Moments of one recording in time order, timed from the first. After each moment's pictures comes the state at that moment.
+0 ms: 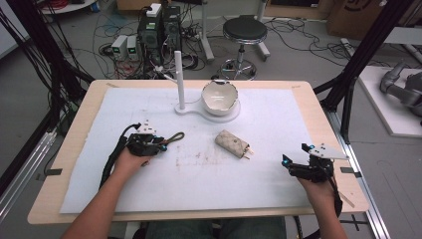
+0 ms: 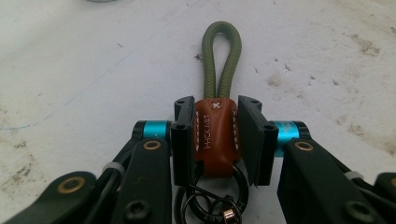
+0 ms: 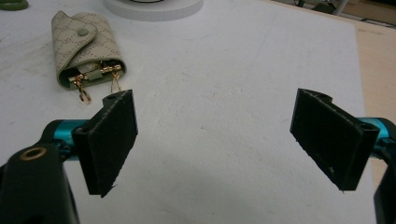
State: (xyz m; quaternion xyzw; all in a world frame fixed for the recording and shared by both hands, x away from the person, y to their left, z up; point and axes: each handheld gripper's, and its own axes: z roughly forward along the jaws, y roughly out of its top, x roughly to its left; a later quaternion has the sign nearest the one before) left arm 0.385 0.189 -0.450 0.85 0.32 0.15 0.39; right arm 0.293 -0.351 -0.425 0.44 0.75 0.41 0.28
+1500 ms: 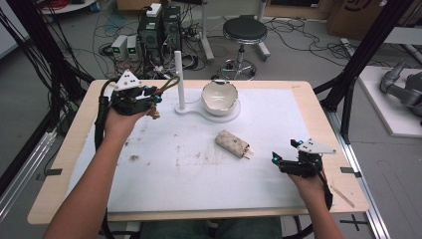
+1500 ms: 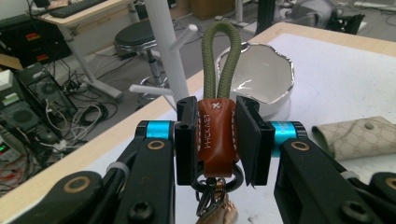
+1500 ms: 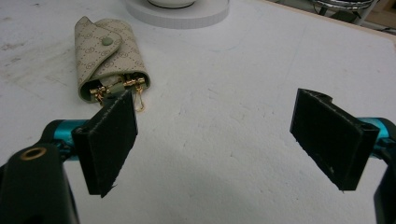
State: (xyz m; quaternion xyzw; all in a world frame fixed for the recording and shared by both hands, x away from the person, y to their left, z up) left arm 0.399 0.188 -0.297 0.77 0.31 0.28 0.48; right arm 0.308 -0.328 -0.425 0.41 0.76 0.42 0.27
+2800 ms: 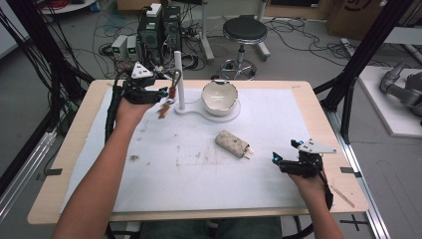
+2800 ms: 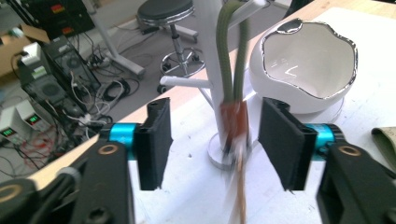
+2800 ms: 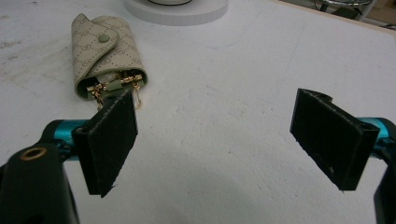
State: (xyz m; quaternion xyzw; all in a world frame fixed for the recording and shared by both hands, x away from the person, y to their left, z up) left arm 0.443 0.178 -0.308 0.78 0.36 0.30 0.42; right arm 0.309 -0.330 -0.427 0.41 0.76 0.42 0.27
